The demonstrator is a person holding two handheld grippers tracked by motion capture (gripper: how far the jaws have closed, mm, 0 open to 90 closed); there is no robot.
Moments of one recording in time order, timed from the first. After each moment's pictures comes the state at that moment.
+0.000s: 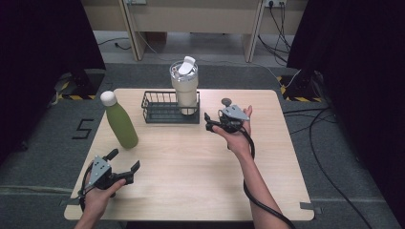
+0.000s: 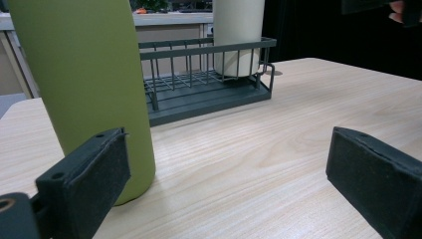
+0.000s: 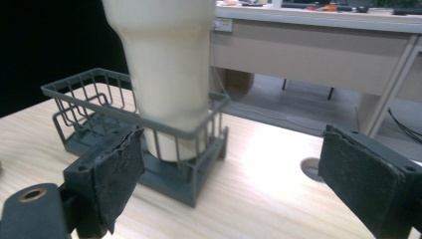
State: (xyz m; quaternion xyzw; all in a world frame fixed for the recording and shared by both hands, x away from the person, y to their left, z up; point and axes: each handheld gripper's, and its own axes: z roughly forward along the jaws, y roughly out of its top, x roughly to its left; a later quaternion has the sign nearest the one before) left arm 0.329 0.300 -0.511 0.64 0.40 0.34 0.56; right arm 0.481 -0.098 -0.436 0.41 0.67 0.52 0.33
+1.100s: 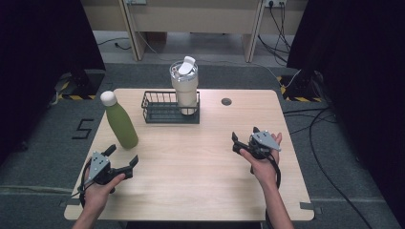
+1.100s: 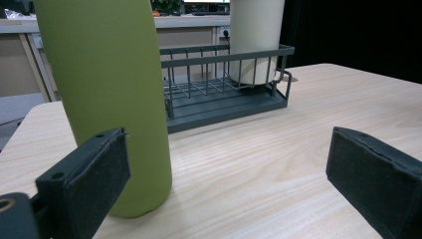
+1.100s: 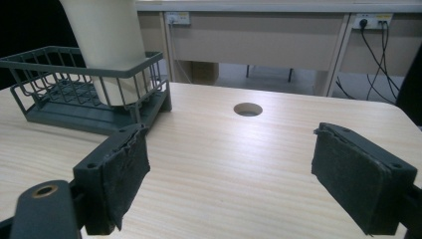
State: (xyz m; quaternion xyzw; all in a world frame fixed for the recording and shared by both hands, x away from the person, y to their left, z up) left arm 0.340 0.302 -0.503 0.63 0.41 0.36 0.56; right arm 0.410 -0.177 -0.467 0.47 0.63 0.50 0.36
